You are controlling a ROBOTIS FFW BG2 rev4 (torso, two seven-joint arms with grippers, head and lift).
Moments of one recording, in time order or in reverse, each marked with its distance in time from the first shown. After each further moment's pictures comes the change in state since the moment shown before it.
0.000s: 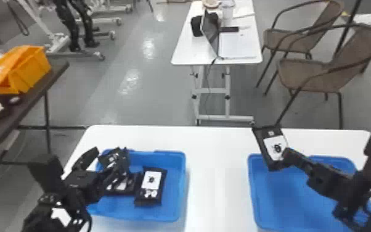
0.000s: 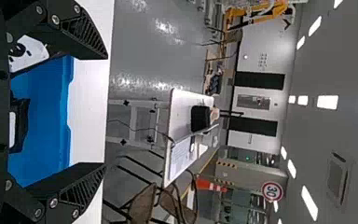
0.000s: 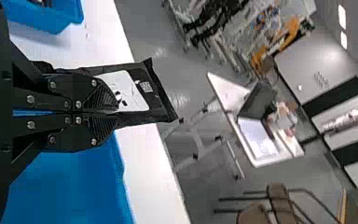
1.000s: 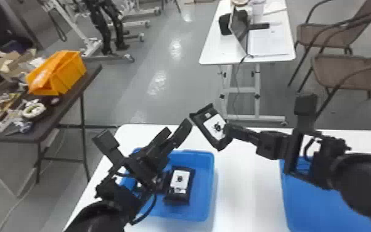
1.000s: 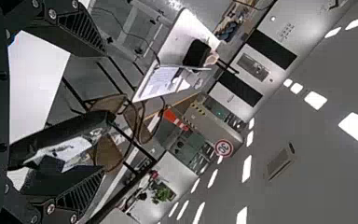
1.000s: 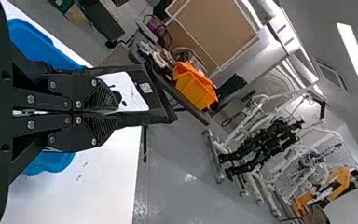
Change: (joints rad) left arm -0.154 0.000 -0.096 0.062 0.468 0.169 0.014; right arm -0.484 -0.009 0.426 0.539 -0.028 -0.144 0.368
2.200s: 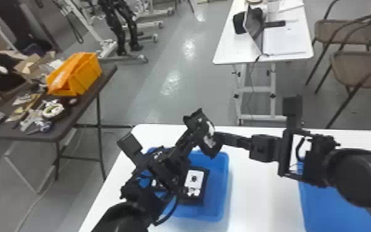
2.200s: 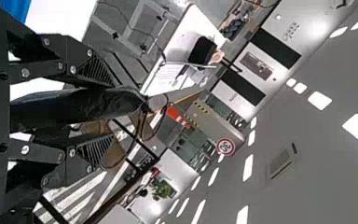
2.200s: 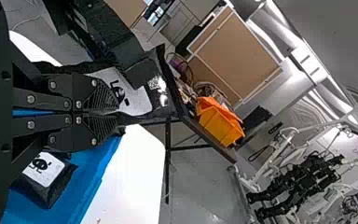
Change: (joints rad) left arm 0.001 0.031 -0.064 0.067 0.029 -0.091 0.023; right arm -0.126 -0.002 0.177 0.145 -0.133 -0.020 0.049
